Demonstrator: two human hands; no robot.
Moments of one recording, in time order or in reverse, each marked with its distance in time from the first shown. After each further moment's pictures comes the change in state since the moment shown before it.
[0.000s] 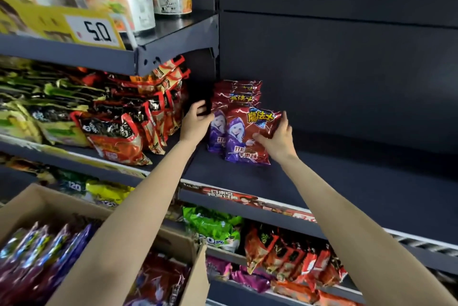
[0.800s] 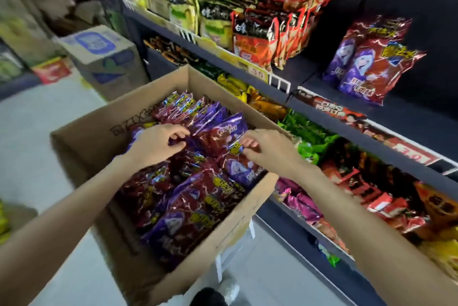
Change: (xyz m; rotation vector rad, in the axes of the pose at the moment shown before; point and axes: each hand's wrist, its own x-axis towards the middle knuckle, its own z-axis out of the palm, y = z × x) left_hand -0.360 -0.094 -0.283 0.939 -0.078 -0.058; right_hand -0.280 -0.032 0.104 -0.439 -0.750 -0.863
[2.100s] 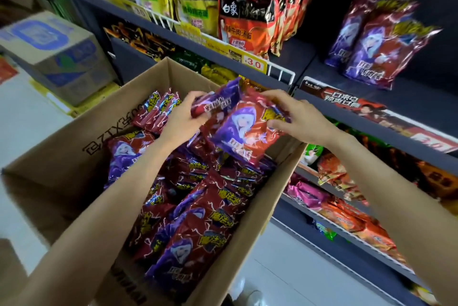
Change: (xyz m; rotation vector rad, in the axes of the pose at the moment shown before) left_hand 0.104 0.007 0.030 -0.606 0.094 0.014; right_hand 0.051 0.048 -0.026 0.097 0.005 0.107
